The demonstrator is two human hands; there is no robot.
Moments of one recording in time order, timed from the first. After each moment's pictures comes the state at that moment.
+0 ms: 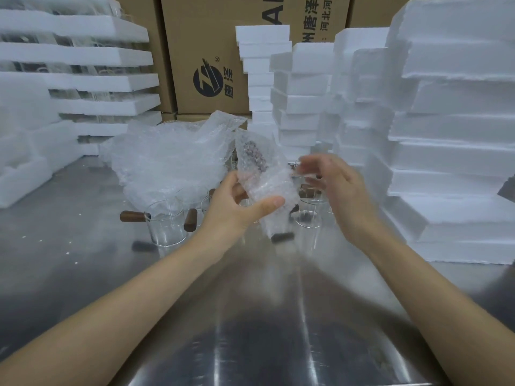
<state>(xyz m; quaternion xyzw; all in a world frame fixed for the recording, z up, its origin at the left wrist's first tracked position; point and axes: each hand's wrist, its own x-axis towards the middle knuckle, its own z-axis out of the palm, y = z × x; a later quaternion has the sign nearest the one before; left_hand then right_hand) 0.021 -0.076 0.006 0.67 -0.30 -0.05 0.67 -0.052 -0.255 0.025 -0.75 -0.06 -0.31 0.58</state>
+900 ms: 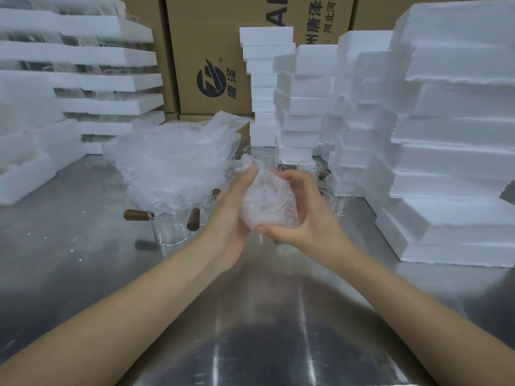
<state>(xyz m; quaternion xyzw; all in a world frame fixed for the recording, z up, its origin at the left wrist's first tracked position) -0.003 -0.073 0.024 0.51 -0.22 -0.22 0.80 -0.060 -0.208 0.005 -0.80 -0.13 -0.29 0.51</state>
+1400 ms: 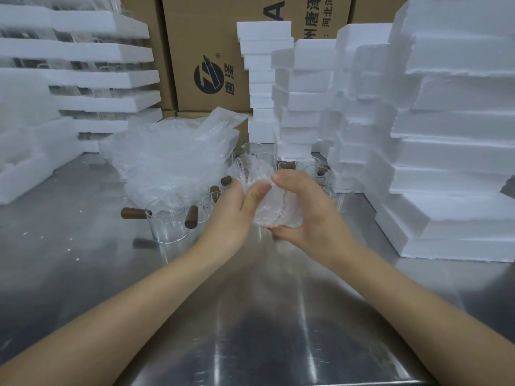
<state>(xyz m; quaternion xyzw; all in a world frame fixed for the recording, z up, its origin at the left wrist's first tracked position) 0.008 -0.073 0.011 0.78 -0.33 0.06 0.53 -0.056 -0.217 -0.002 -0.85 -0.20 -0.42 0.24</state>
